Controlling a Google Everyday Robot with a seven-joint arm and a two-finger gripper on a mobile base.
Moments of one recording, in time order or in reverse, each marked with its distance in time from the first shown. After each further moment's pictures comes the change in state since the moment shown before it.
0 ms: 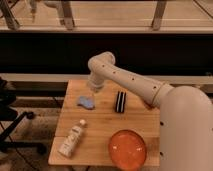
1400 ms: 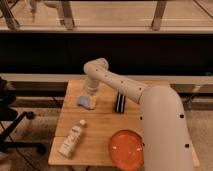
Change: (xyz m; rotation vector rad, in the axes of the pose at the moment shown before) arm -0.001 -0.022 0.066 -0.057 -0.032 -0.004
